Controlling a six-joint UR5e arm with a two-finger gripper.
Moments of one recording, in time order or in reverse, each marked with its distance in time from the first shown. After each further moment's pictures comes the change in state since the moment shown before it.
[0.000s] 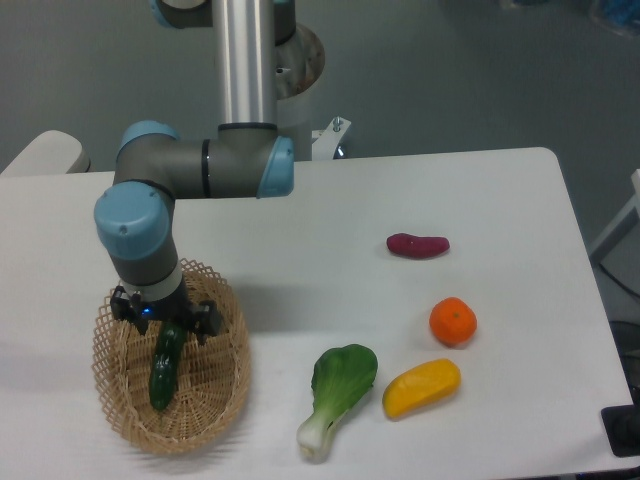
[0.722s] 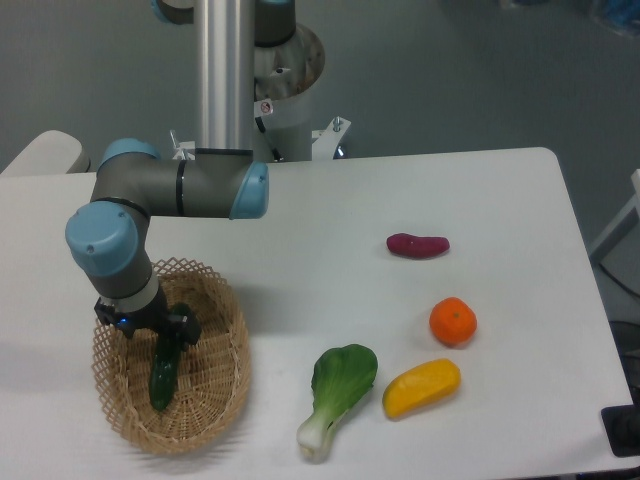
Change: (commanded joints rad) arm -0.026 -0.037 0.006 0.038 0.022 -0.002
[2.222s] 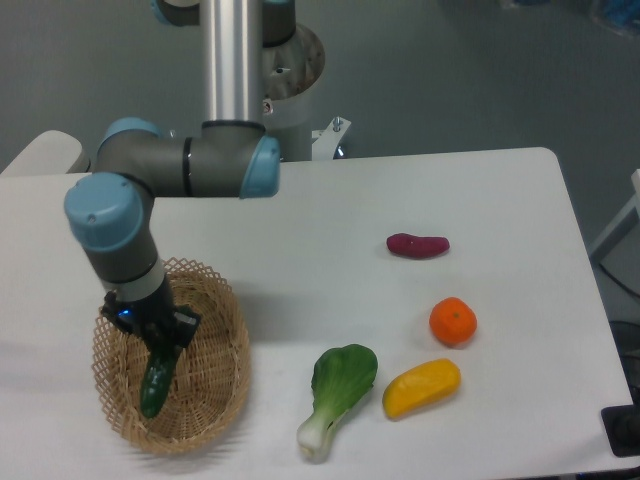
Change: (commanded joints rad) arm 0.135 0.152 0.055 -0.026 -0.009 0.188
